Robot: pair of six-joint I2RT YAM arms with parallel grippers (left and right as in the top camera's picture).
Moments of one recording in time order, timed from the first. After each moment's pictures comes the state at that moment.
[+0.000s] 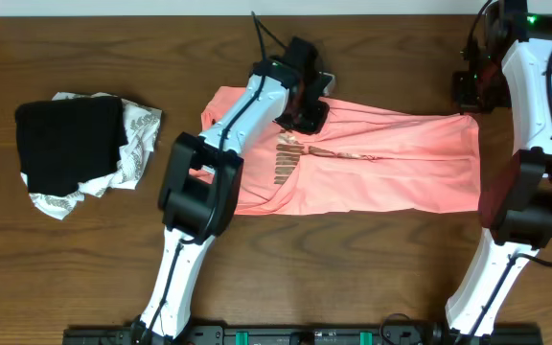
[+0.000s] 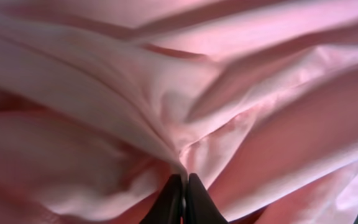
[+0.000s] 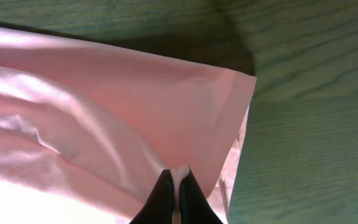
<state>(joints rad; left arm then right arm) -0.47 2.39 1.99 -0.90 0.40 -0.04 -0.14 2.19 2.08 -1.39 0.04 -0.03</state>
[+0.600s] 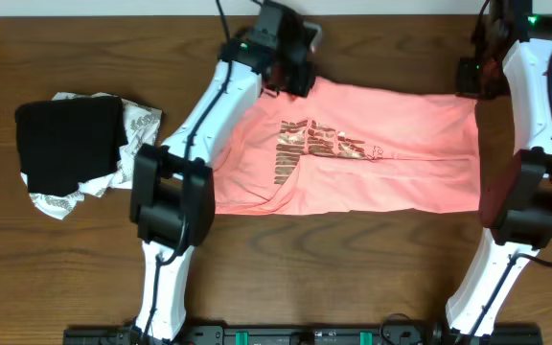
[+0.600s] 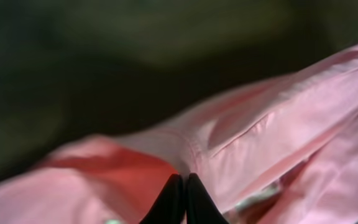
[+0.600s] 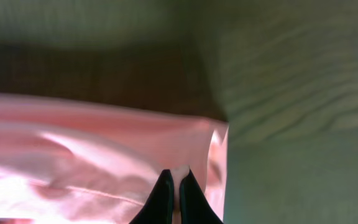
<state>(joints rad) -0.39 2.23 2.00 -0.72 0.39 -0.04 -0.15 2.19 2.08 -1.21 0.10 0.01</state>
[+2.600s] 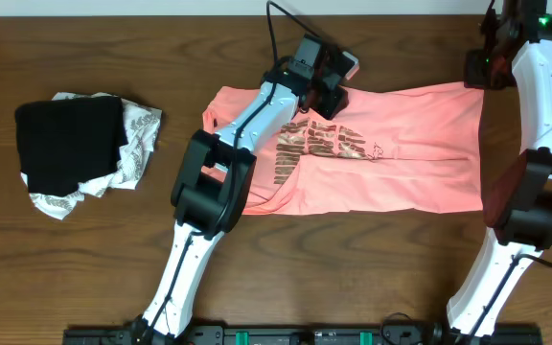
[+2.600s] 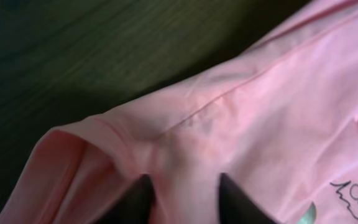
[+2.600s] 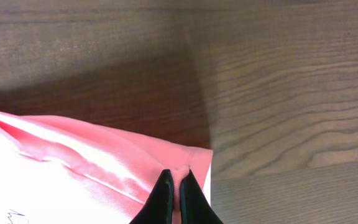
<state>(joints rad) -0.50 2.47 2.01 -0.47 0.38 0.12 -0.18 2.19 2.08 -1.12 0.07 -0.06</state>
